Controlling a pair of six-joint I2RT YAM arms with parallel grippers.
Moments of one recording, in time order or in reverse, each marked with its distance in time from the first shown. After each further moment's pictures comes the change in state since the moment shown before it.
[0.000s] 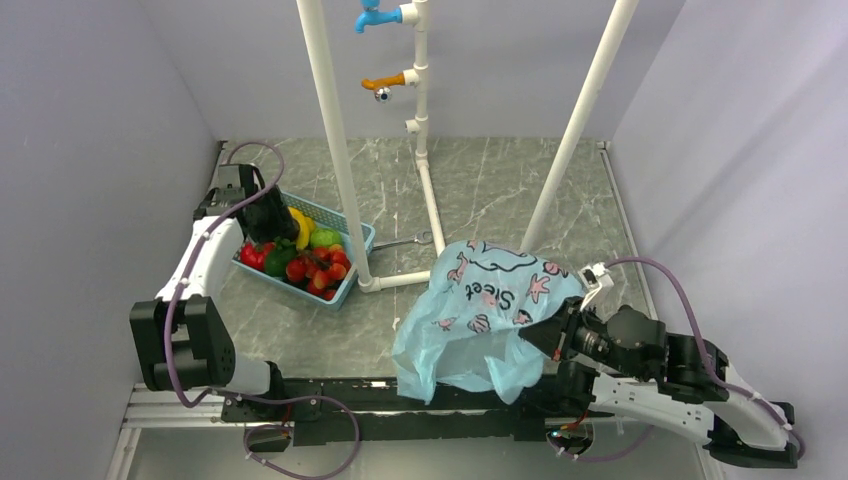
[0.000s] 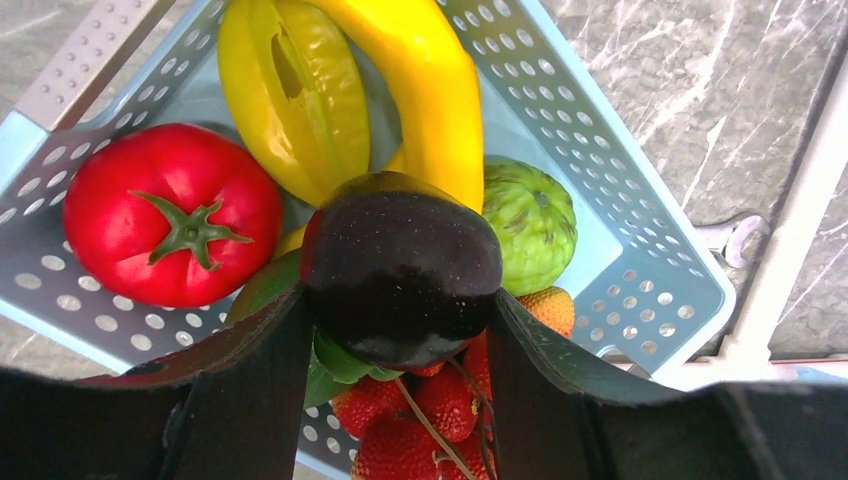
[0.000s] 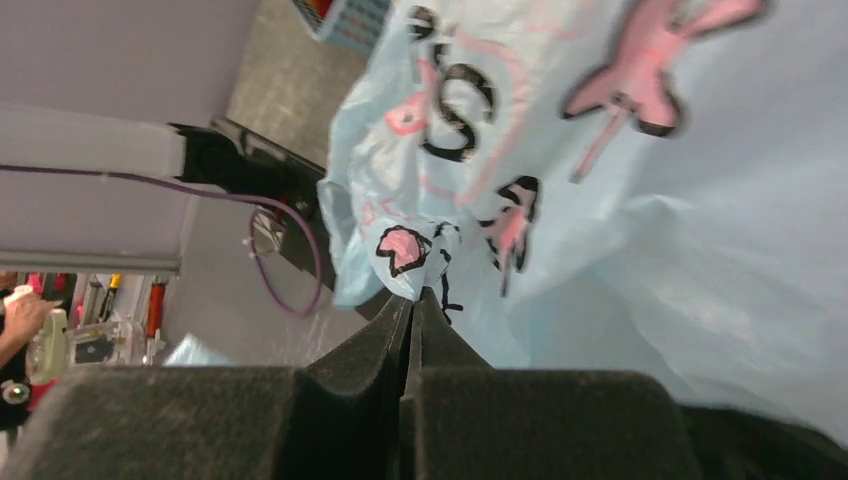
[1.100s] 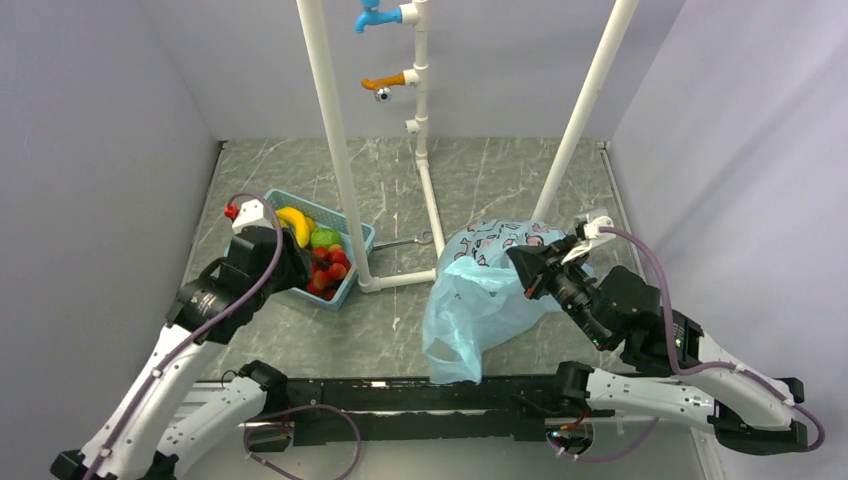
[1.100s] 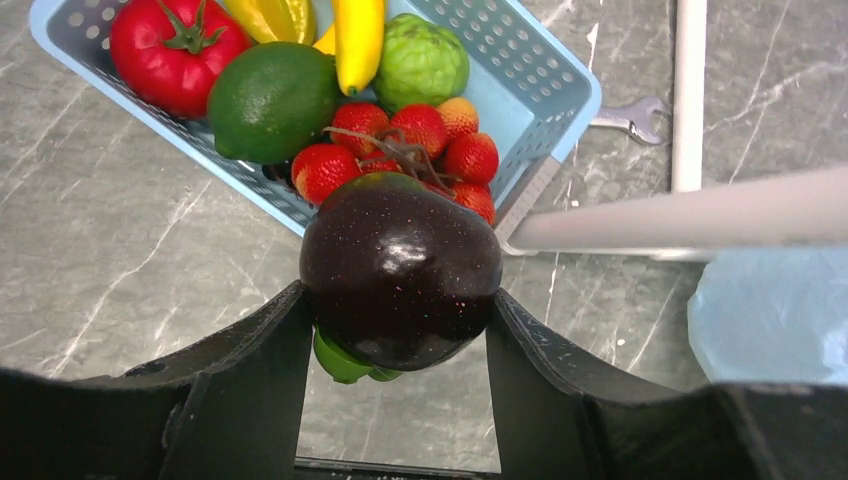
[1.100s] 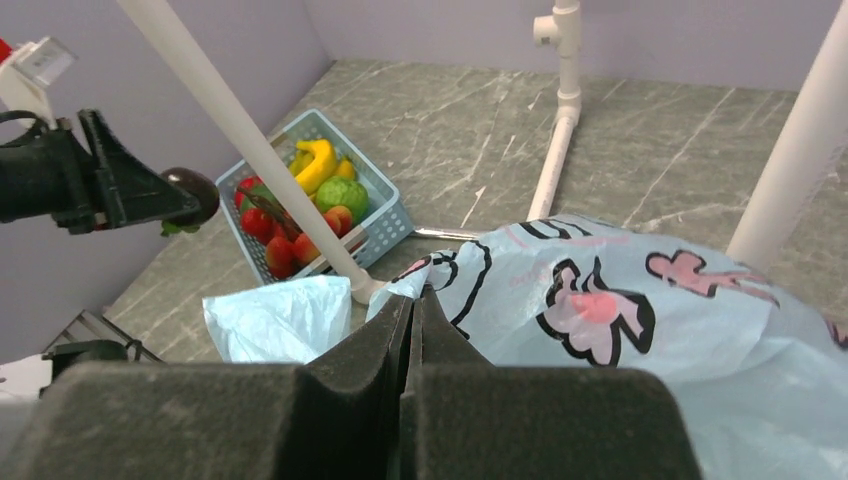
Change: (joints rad) left arm -0.620 -0.669 -0.108 -0.330 -0.505 -0.276; right arm 0.000 0.352 0.172 0.480 0.348 -0.528
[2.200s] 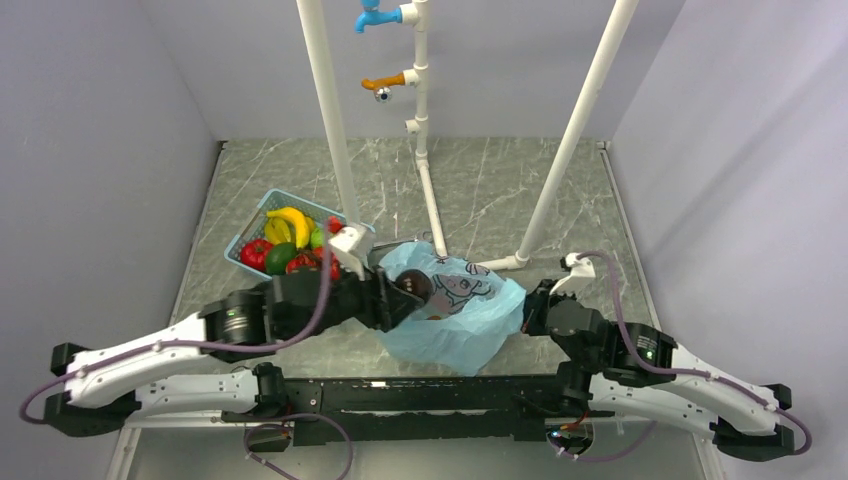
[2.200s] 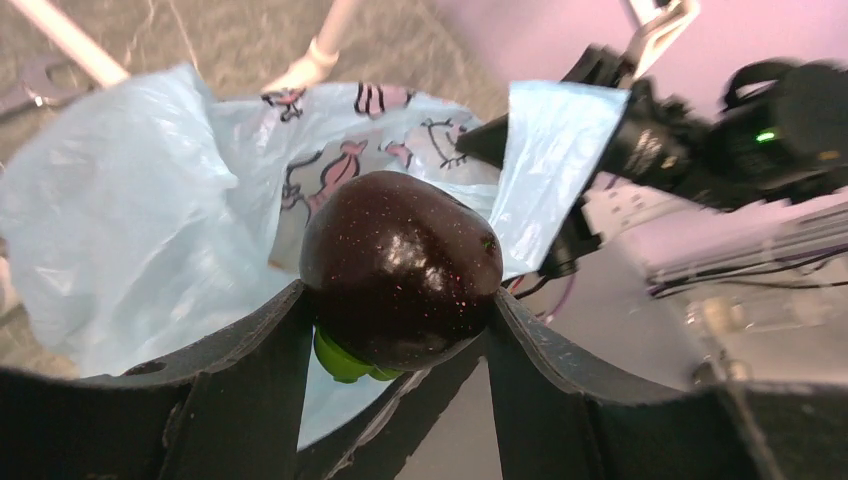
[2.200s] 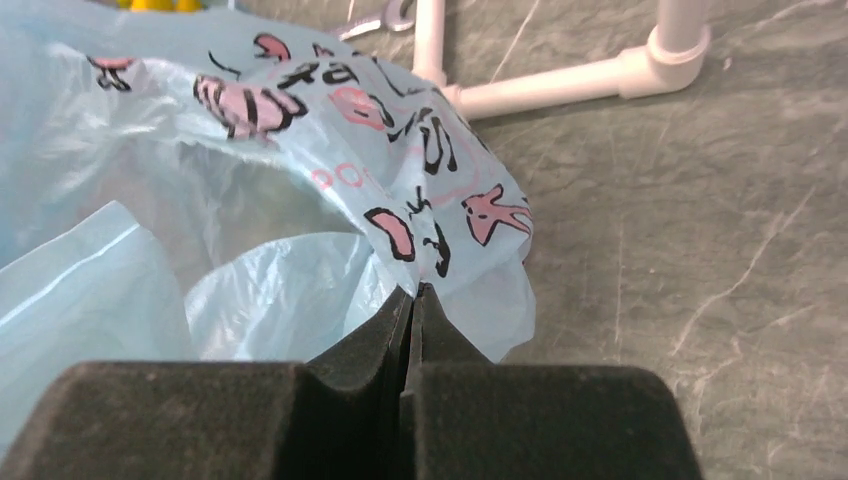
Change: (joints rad) left arm -0.750 0.151 0.022 0.501 0.119 -0.018; right arm 0.000 -0.138 -0.291 -0.378 0.021 0.557
